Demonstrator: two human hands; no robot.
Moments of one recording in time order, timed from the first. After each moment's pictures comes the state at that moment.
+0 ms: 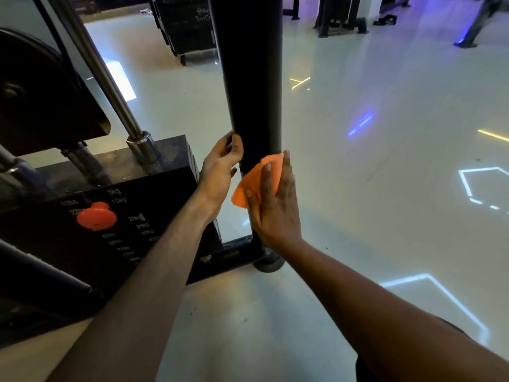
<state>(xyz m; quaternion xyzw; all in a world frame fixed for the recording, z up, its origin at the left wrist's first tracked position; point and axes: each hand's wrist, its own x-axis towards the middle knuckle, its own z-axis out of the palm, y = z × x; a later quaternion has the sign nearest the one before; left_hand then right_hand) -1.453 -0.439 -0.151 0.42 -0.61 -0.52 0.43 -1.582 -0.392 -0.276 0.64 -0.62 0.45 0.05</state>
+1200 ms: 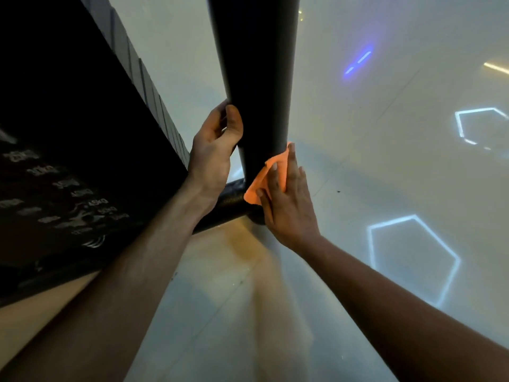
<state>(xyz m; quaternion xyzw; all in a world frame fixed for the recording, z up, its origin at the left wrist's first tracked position) -1.454 -0.450 -0.321 0.42 -0.61 -0.52 0.43 -1.600 -0.370 -0.475 0.69 -0.64 0.34 0.02</state>
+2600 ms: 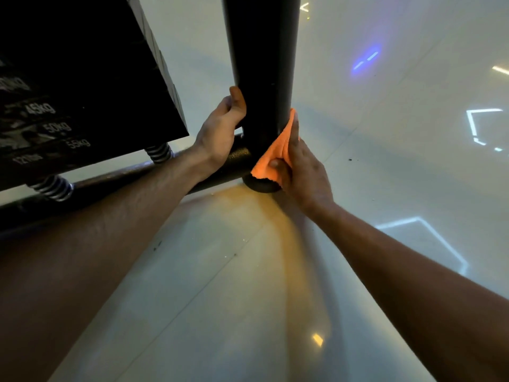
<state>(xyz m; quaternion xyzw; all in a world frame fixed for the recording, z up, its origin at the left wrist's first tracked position) -1.443 -0.459 -0.424 0.44 -0.67 -0.51 0.30 -1.618 -0.367 -0.532 0.63 -0.68 0.35 -0.11</state>
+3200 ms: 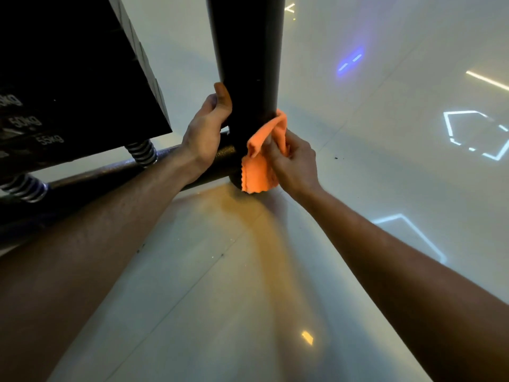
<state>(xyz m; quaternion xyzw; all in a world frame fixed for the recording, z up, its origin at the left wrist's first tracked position) -1.448 -0.455 -0.430 0.44 -0.62 -0.55 0.34 -1.613 -0.377 -0.504 0.45 -0.68 0.50 -0.28</state>
